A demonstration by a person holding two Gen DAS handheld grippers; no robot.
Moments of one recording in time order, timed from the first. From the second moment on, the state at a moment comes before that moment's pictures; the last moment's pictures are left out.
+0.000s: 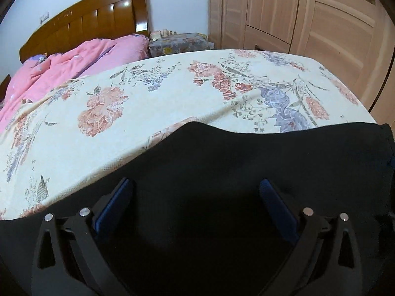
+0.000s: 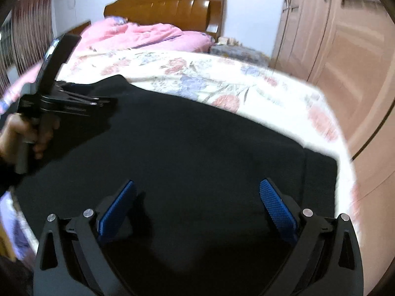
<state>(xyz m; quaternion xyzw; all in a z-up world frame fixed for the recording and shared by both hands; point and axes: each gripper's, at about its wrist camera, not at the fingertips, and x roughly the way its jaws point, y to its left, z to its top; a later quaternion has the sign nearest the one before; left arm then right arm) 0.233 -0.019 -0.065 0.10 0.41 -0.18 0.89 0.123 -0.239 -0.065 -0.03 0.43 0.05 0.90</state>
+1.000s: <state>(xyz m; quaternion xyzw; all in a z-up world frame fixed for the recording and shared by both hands) 0.224 -0.020 -0.059 0.12 0.41 -0.15 0.89 0.049 -0.212 -0.080 -0.01 0.39 0.05 0.92</state>
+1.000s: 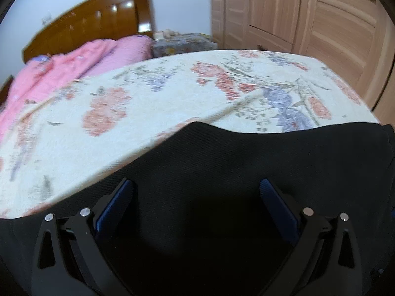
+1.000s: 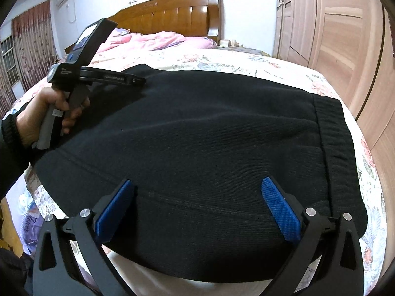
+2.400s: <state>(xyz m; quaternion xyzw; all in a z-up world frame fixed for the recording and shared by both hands) 0.066 0.208 -0.070 0.03 0.39 -0.02 0.92 0.267 0.059 -0.087 -0.11 0.46 0.19 0.86</state>
